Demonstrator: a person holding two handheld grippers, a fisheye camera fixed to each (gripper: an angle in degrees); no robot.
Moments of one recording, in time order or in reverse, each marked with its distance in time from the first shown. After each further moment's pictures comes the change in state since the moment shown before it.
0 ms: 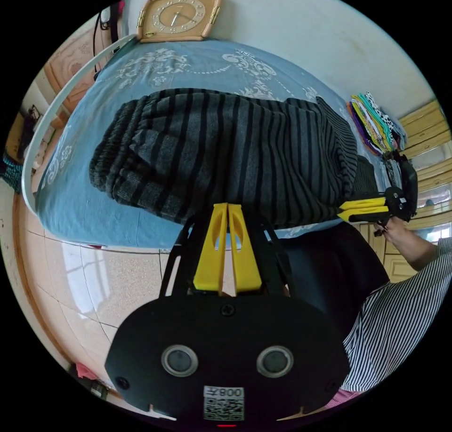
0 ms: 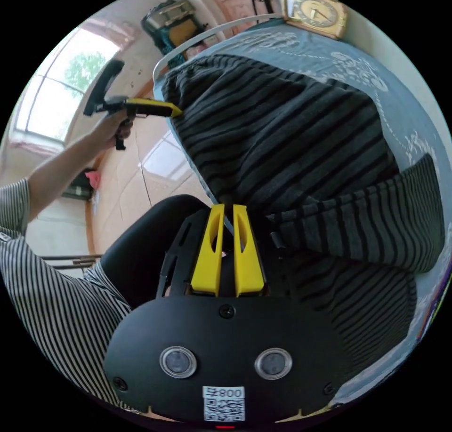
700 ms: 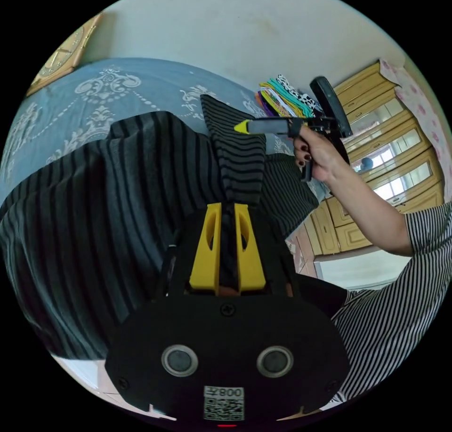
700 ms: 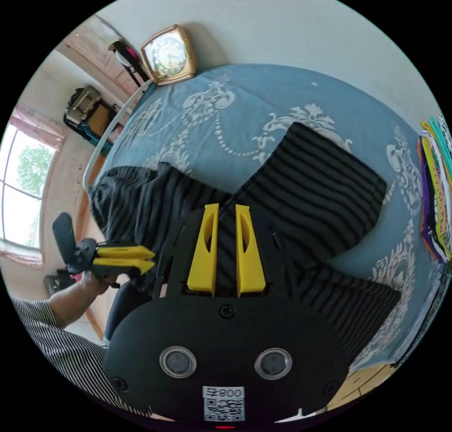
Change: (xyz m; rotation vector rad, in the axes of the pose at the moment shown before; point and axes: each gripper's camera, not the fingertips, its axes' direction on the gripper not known) left arm 0.207 -0.071 0.182 0.051 0.420 0.305; right arm 0.269 0.013 -0.025 0.273 0.189 0.454
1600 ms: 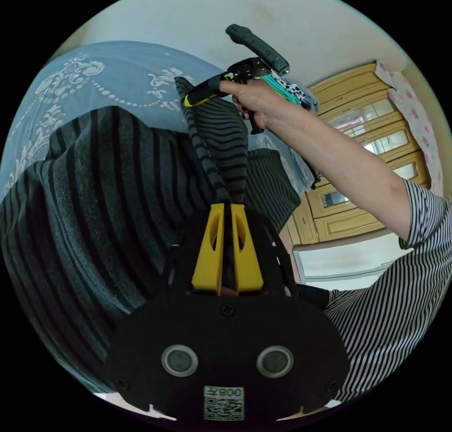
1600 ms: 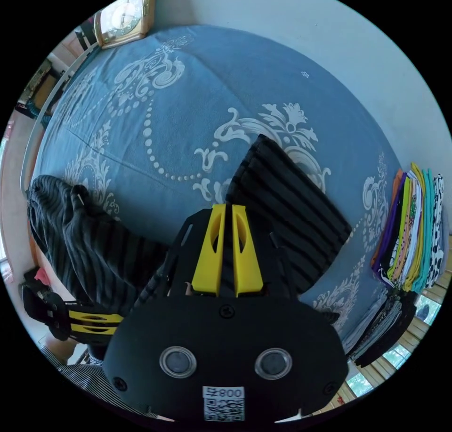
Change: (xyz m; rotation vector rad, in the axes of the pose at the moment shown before) left arm 0.032 -0.012 0.242 -0.074 0.166 0.034; right arm 0.084 -0.025 0.158 -0.226 0.335 -0.028
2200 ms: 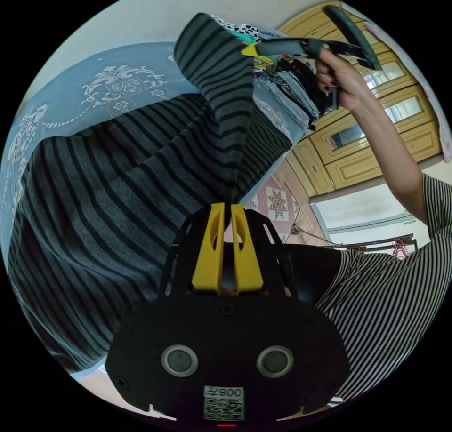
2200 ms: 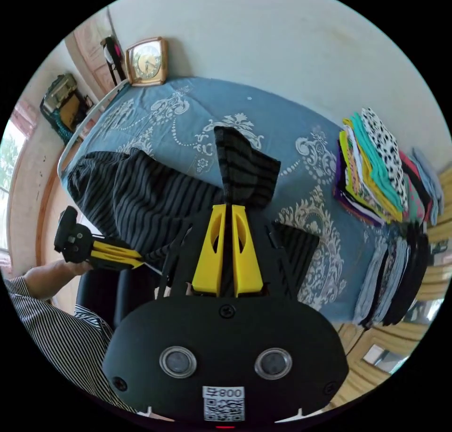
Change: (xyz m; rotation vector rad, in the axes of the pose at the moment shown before) left arm 0.120 0.039 0.206 -0.244 -0.148 0.217; right arm 0.050 0.348 0.023 0.268 -0.052 0.086
